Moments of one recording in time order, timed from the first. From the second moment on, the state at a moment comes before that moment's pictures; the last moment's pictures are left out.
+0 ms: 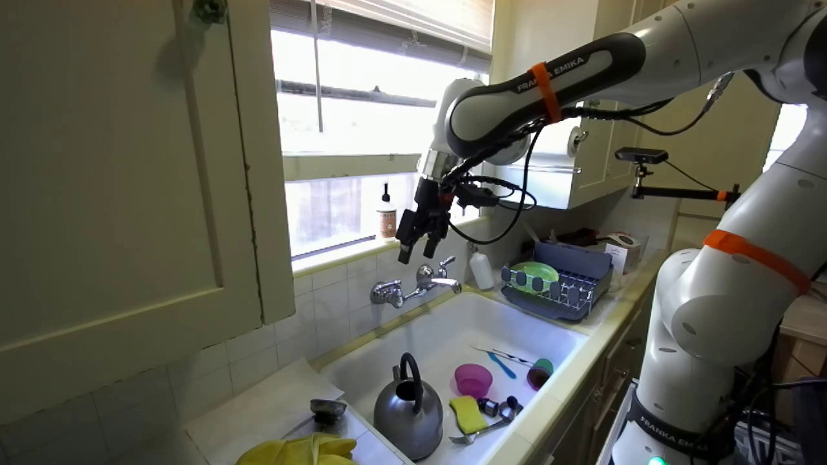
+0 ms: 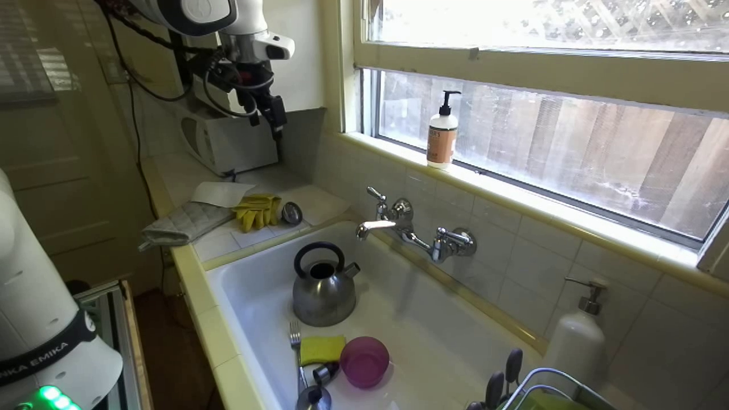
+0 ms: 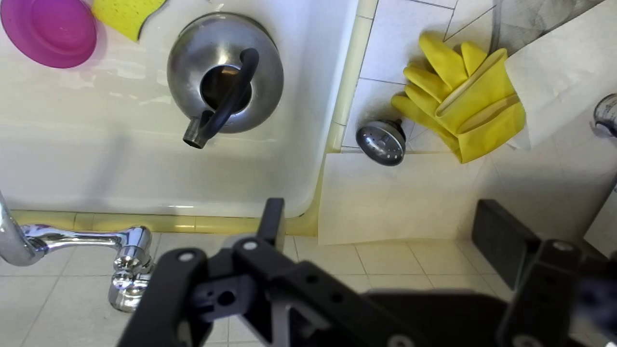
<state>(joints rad) 0.17 -0.45 0.09 -2.46 0.22 2.23 -0.01</state>
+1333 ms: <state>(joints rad) 0.14 -0.55 0.08 -2.50 0.21 2.19 0.04</state>
